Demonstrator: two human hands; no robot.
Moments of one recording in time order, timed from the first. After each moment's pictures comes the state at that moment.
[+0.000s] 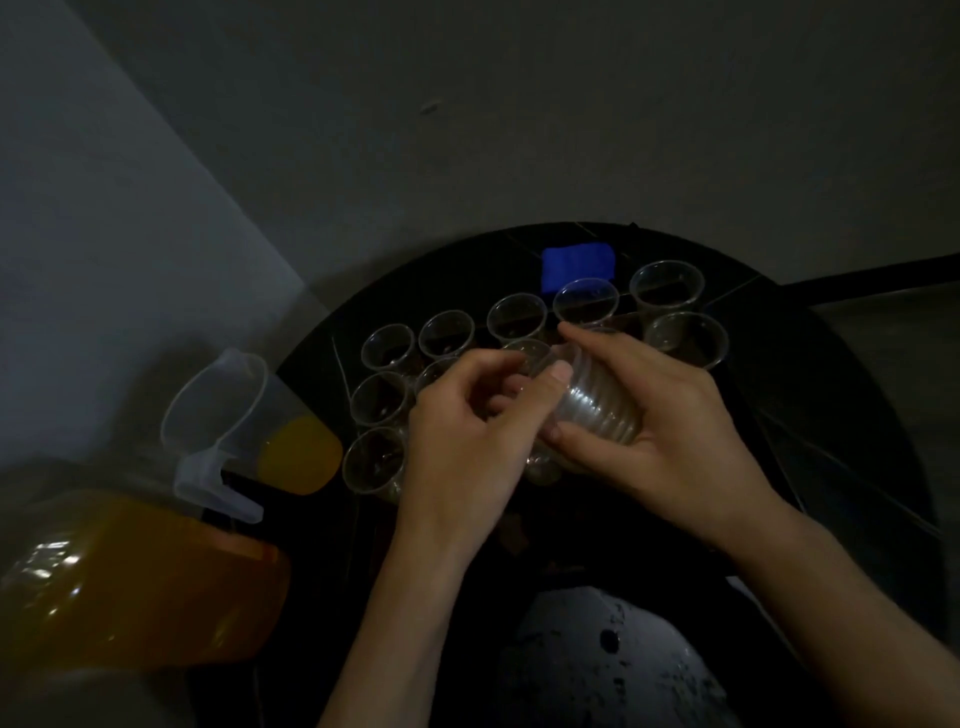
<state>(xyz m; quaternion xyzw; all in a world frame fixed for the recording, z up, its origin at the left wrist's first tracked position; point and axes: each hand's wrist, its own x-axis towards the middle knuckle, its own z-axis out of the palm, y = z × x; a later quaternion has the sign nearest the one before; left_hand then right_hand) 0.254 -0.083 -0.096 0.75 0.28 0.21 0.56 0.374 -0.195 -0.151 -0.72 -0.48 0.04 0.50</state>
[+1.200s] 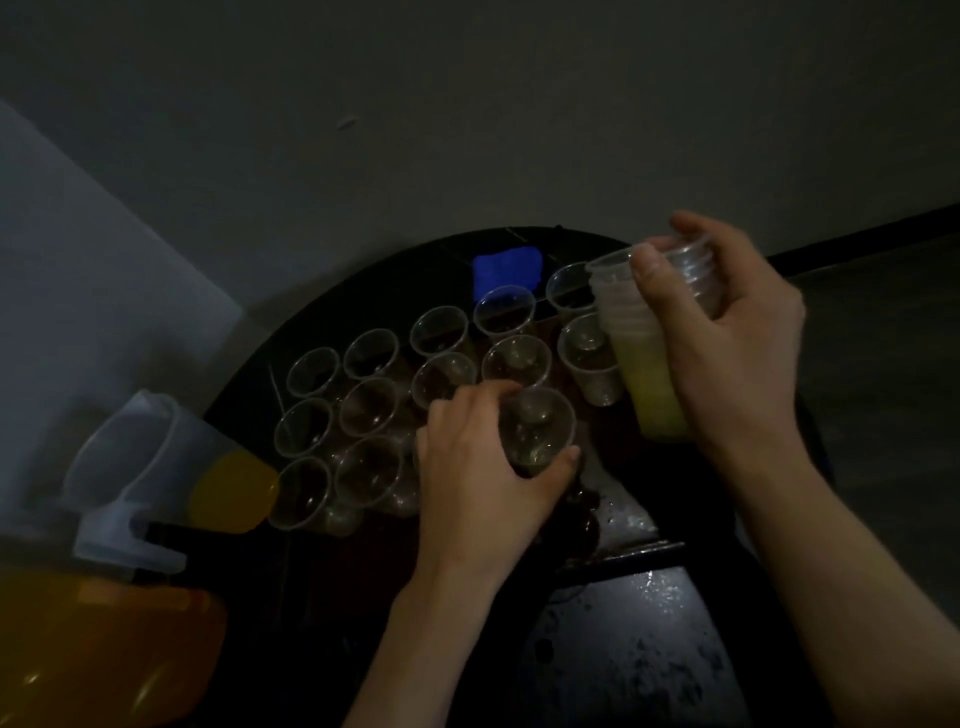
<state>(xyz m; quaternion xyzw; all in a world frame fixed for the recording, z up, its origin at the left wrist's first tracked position) 0.291 -0.120 -0.156 0.92 0.25 0.19 0.23 0.435 -0.235 -0.145 -0.72 -0.17 -0.04 0.67</state>
